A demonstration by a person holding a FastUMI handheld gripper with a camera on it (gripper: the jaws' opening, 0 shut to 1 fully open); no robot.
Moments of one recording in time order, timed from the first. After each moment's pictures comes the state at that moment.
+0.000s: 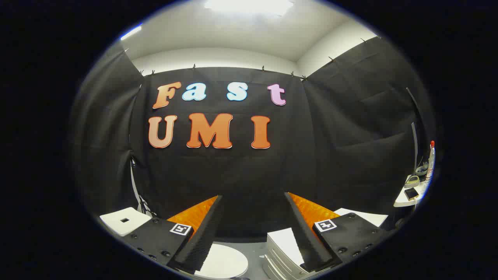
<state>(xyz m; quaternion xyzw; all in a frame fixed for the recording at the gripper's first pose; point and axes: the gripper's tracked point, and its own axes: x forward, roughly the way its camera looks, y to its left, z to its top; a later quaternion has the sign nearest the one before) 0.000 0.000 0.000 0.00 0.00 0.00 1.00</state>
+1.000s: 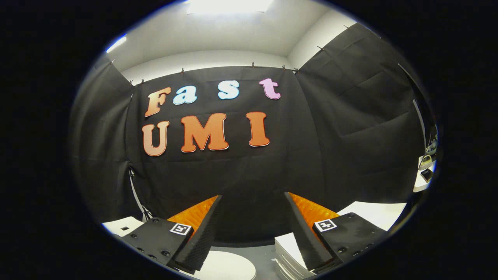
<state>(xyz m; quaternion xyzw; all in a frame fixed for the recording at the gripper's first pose) 0.068 -0.023 -0.039 0.06 -0.01 0.01 1.00</state>
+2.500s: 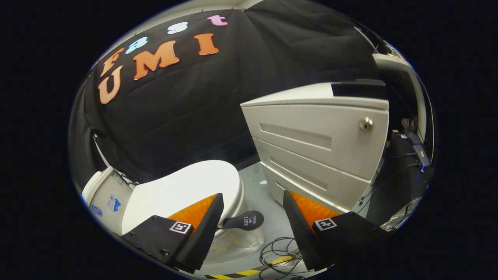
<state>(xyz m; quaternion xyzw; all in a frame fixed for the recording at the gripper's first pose) -0.048 -0.002 -0.482 0.19 0.26 -0.15 0.93</state>
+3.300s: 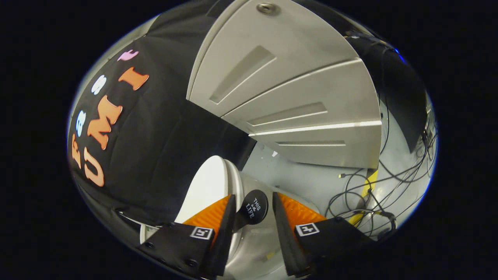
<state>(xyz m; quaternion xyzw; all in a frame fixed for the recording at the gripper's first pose) -0.070 0.039 -0.540 0.50 0.30 -0.18 0.80</state>
